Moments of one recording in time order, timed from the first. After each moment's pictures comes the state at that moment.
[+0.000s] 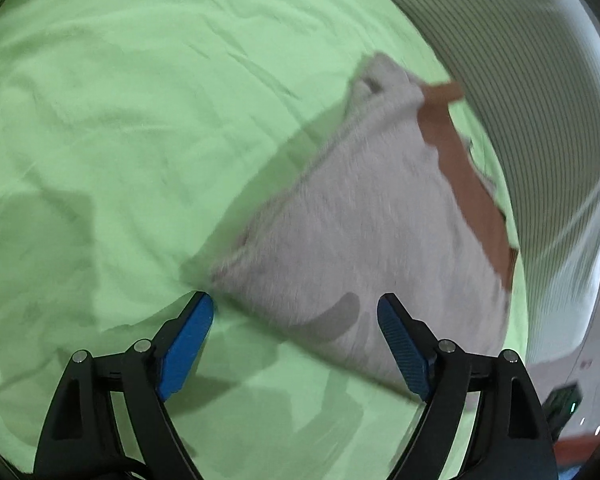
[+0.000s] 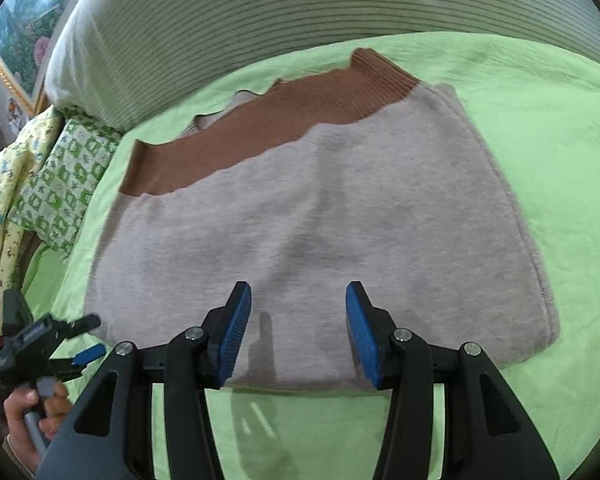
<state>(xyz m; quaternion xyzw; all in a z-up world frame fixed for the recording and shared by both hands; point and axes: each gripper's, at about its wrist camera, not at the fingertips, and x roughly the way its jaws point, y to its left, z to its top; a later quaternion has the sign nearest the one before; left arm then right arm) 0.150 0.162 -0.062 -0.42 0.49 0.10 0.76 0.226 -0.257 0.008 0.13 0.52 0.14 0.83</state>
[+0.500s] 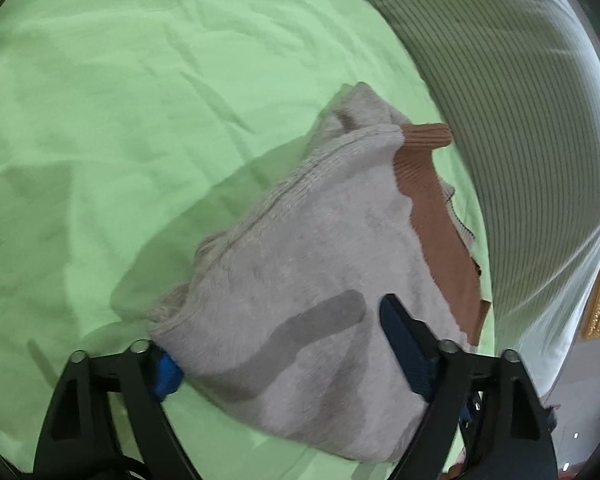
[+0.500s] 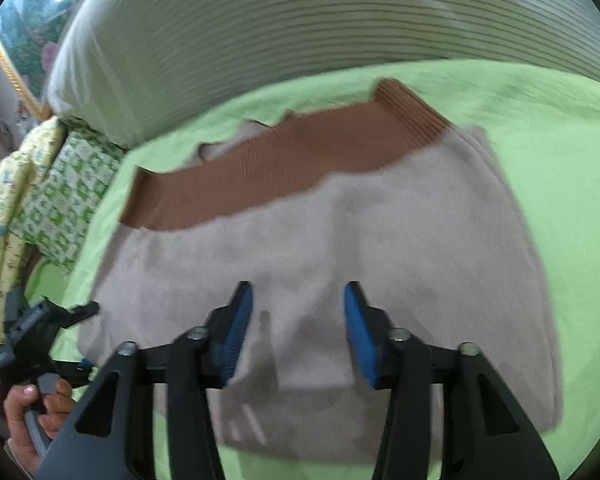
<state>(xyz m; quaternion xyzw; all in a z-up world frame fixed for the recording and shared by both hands) 0.194 0.157 -0.059 -0.48 0.44 0.10 0.76 0.278 -0.242 0.009 0.13 0.49 0.18 0.84</state>
